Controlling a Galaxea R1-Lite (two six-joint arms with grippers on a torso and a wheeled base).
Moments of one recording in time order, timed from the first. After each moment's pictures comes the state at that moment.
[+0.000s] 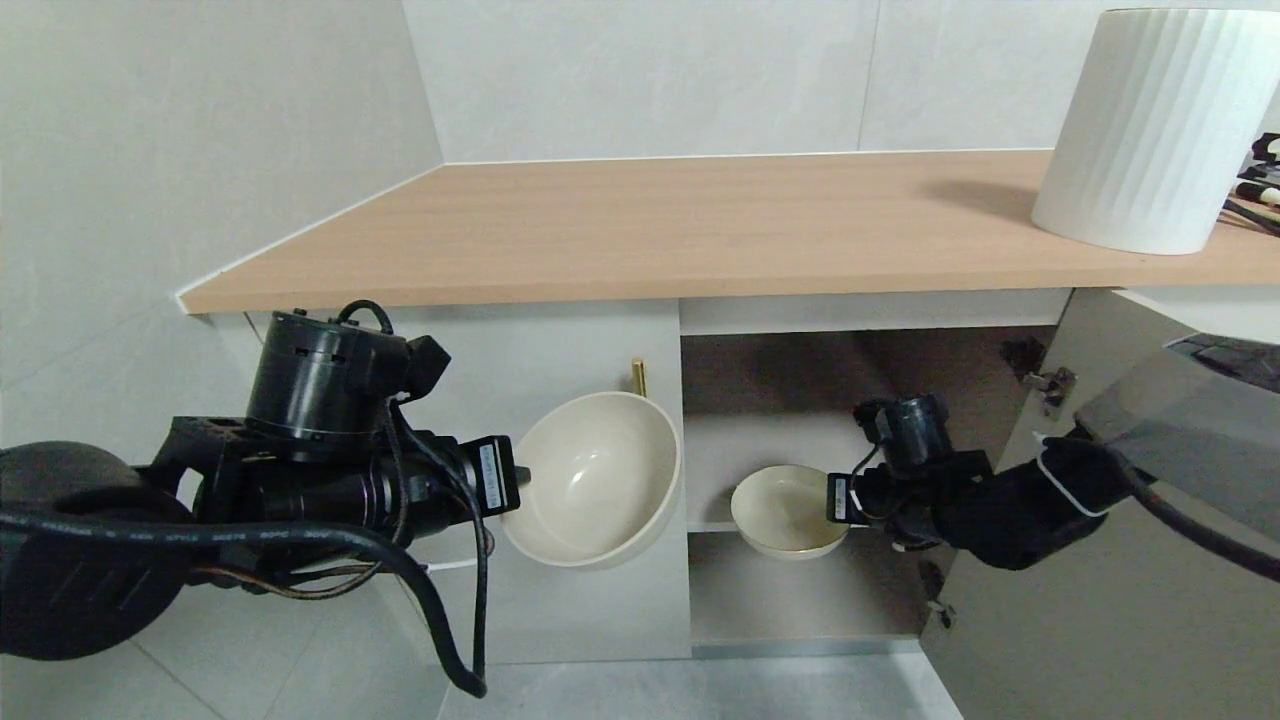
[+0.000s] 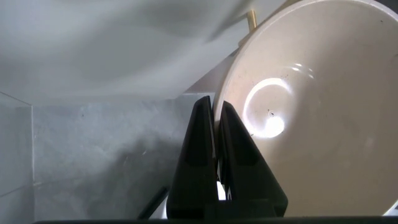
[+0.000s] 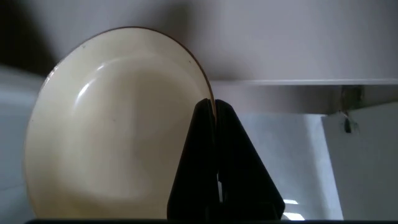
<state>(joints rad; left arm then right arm) -0.45 1.61 -0.84 -0.17 0.03 -0.51 0.41 2.22 -1.07 -0.49 -0.15 0.36</state>
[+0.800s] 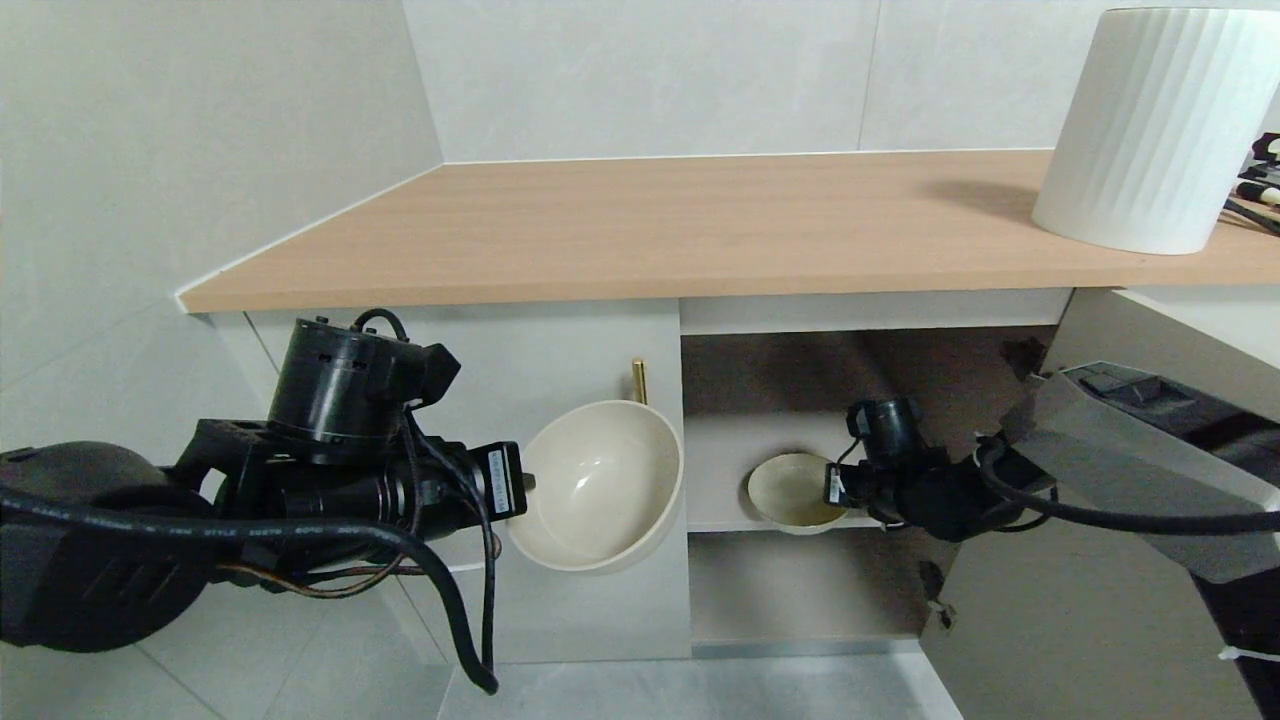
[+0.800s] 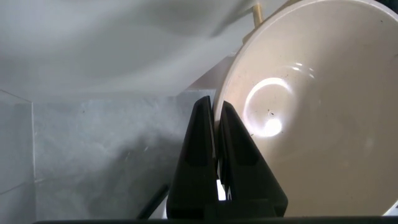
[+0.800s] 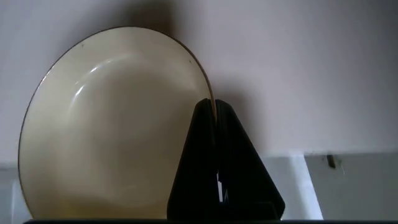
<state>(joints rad) -0.46 1.64 -0.84 -0.17 0.03 -0.51 0.34 2.45 -1.33 -0.46 -0.23 0.33</state>
